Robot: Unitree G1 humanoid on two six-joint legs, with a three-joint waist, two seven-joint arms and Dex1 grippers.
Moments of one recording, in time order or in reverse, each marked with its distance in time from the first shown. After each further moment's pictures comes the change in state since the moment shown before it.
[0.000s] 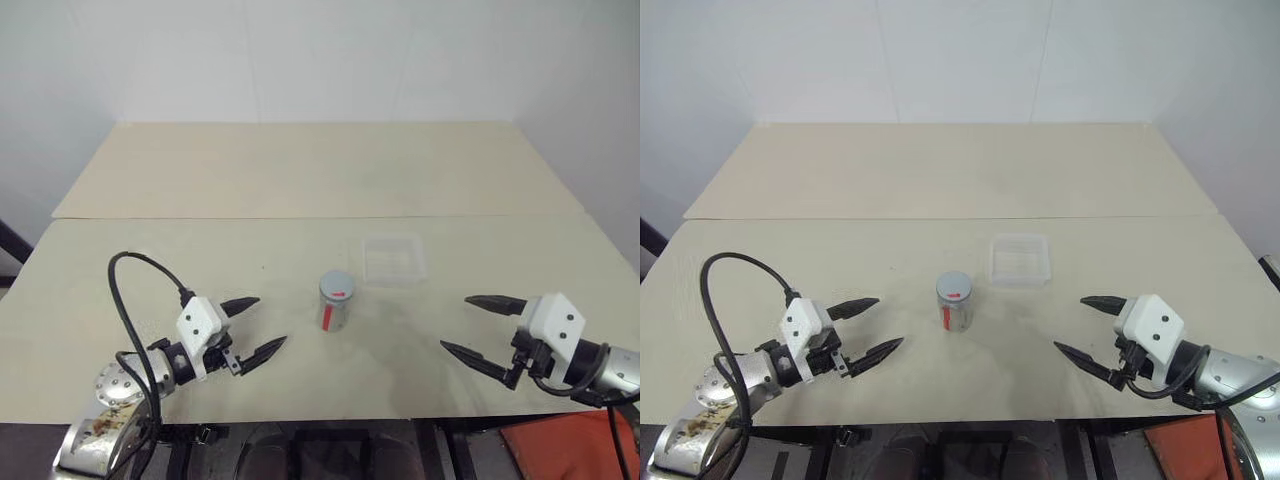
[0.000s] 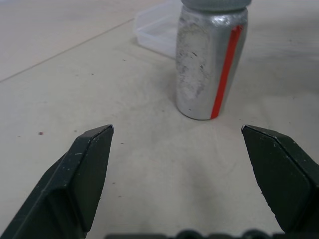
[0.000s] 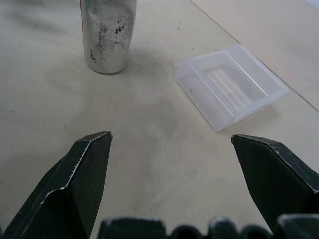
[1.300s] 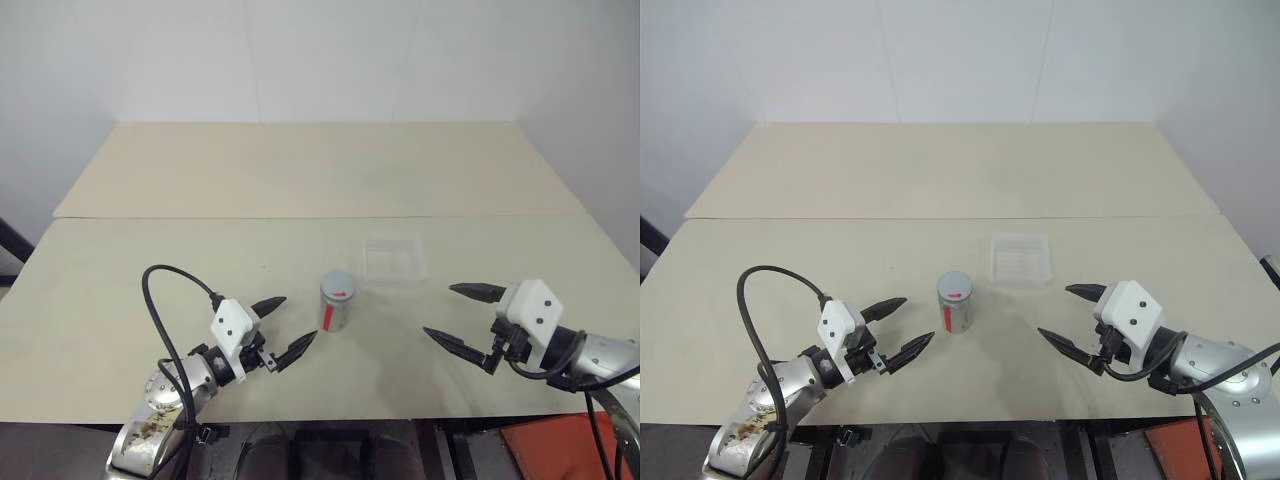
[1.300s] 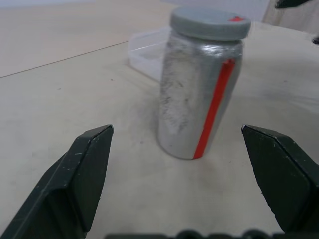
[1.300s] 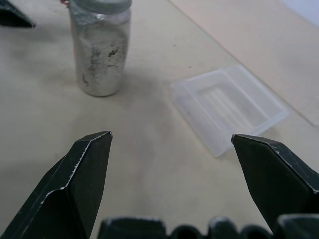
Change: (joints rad) left arm -0.017 -0.198 -0.191 0.016 0.061 -0.029 0.137; right arm -0.100 0.014 0.094 -0.038 -0.015 0.082 -0.102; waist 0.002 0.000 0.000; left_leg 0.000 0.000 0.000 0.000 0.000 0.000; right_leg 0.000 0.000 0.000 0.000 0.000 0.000
